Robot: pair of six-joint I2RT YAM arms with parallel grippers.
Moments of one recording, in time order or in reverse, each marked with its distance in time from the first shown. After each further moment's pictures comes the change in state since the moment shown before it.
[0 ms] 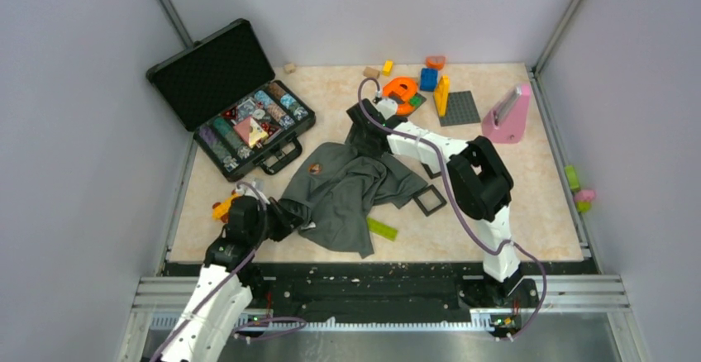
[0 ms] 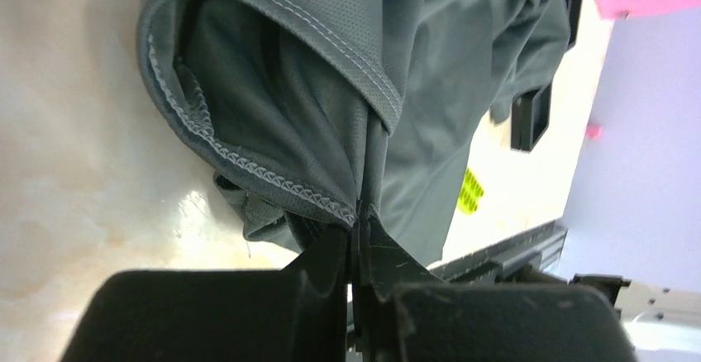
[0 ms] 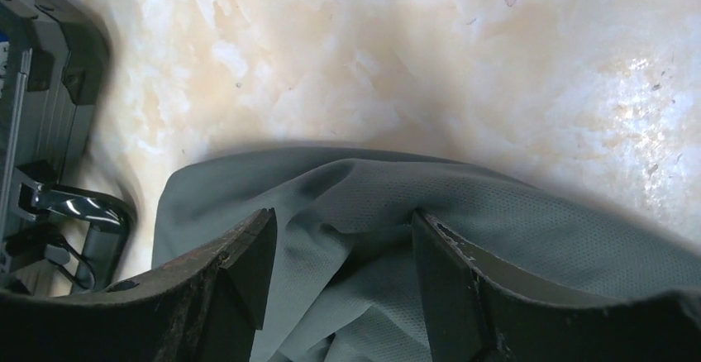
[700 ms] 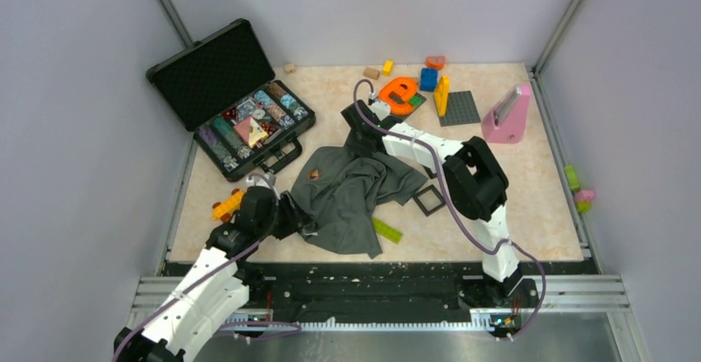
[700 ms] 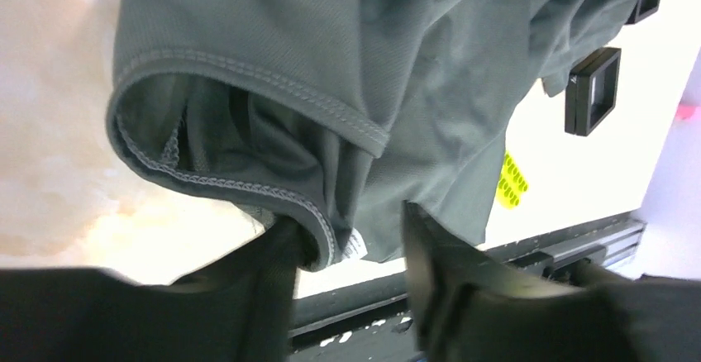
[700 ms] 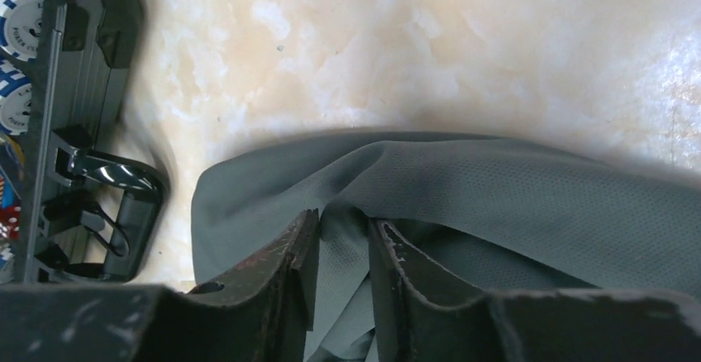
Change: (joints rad) left arm -0.241 0.161 0.107 -0.072 -0.189 0.013; right arm 0.024 0.027 0.038 -0.002 -0.066 0.023
